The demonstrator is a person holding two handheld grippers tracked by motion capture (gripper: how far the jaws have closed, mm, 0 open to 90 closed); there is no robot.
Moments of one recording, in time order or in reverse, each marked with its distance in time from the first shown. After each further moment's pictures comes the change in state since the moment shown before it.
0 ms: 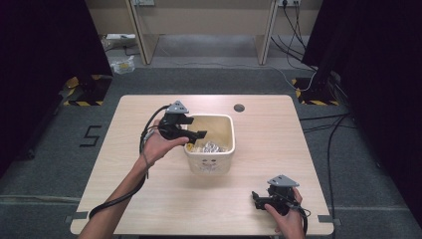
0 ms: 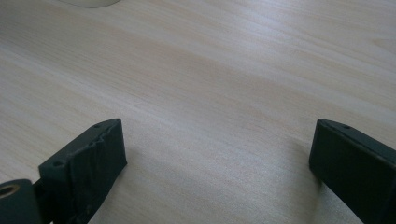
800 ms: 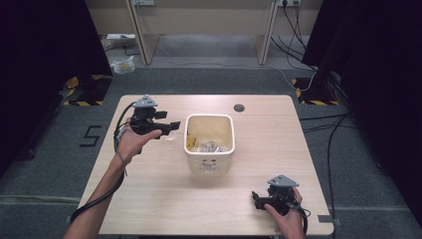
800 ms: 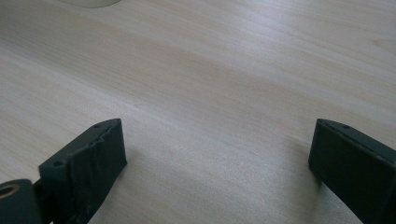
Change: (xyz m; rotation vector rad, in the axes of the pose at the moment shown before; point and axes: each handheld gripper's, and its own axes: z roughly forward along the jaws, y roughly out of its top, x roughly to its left) left arm 0.054 -0.028 -0.042 -0.062 0.089 -0.105; right arm 0.000 0.000 0.000 0.001 0.000 -0.002
